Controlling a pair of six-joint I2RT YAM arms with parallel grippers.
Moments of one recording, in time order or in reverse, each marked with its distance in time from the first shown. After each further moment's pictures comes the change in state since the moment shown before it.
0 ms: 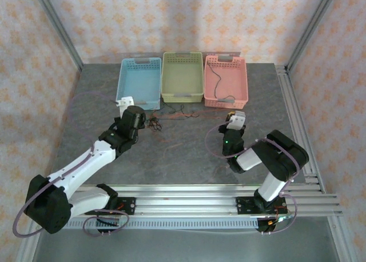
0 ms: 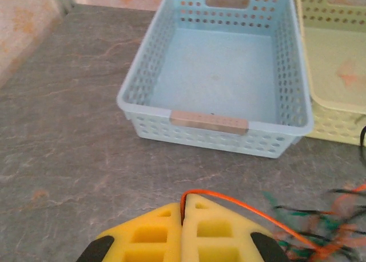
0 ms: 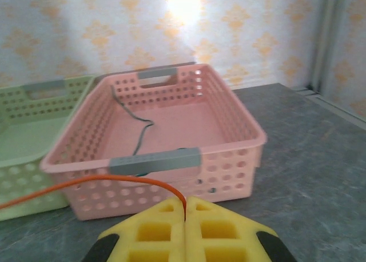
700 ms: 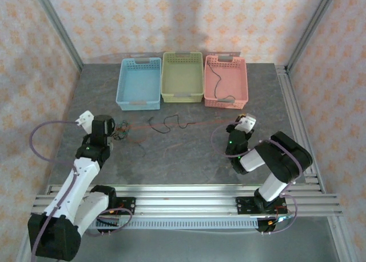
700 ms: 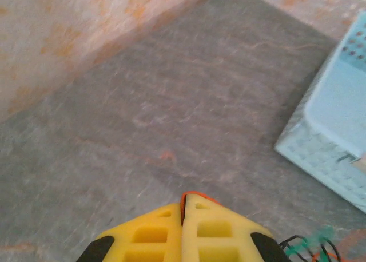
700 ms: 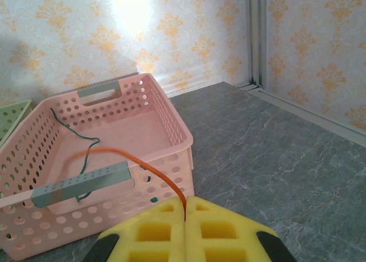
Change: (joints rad) left arm 0.396 -0.269 -0.180 -0.138 0.077 -0.208; right arm -0.045 -0.038 -0.043 0.000 0.116 0.075
